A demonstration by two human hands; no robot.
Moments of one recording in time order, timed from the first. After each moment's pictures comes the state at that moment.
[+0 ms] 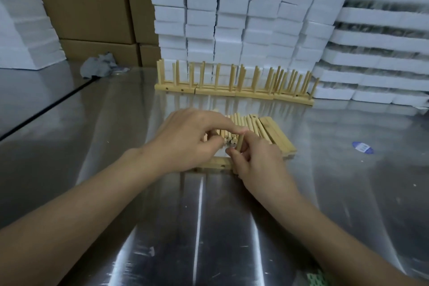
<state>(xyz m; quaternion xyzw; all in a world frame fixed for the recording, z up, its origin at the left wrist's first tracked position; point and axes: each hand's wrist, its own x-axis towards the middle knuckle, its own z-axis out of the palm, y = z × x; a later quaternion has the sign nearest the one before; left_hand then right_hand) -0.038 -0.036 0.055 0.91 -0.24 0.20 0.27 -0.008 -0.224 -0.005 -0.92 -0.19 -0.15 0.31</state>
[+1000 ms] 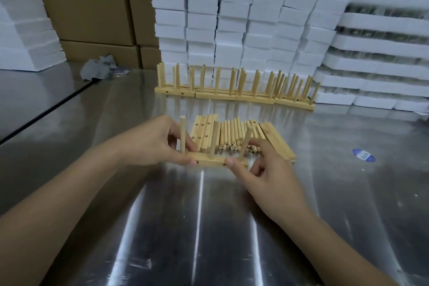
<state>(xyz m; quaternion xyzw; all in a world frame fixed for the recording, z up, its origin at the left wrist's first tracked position) -0.004 0.044 0.038 0.92 -0.18 -0.02 0.35 -0.016 -0.247 -0.012 -0.89 -0.17 -0.13 0.40</state>
